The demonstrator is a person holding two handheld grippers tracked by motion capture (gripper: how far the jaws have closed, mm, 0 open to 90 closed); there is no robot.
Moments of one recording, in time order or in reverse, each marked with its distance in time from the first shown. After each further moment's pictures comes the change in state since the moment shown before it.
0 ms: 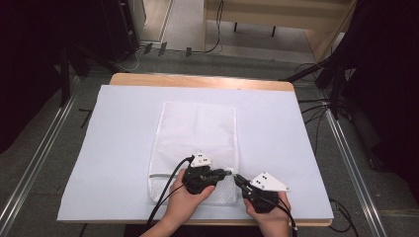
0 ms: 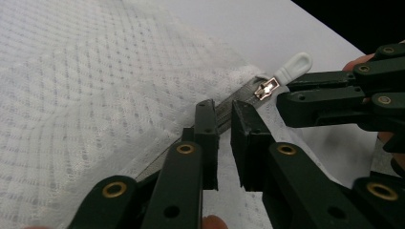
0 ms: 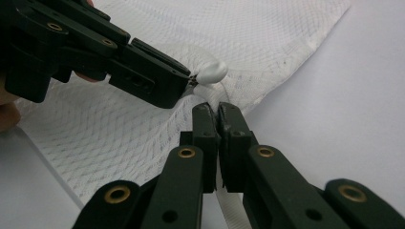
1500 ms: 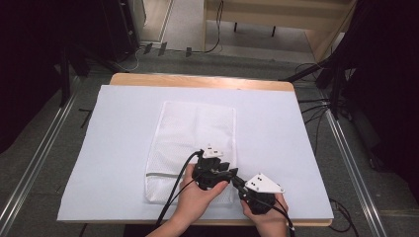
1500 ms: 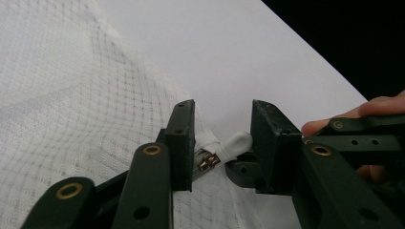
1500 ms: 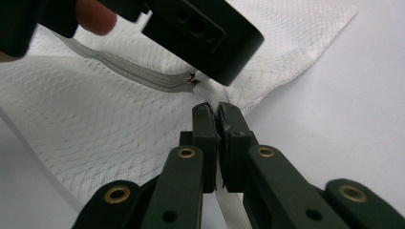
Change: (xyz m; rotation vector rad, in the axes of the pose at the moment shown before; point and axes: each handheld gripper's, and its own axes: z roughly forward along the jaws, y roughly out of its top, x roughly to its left) left arm -0.027 0.035 -0.001 0.020 0.035 -0.088; right arm 0.009 0.001 0.003 0.015 -0.010 -0.053
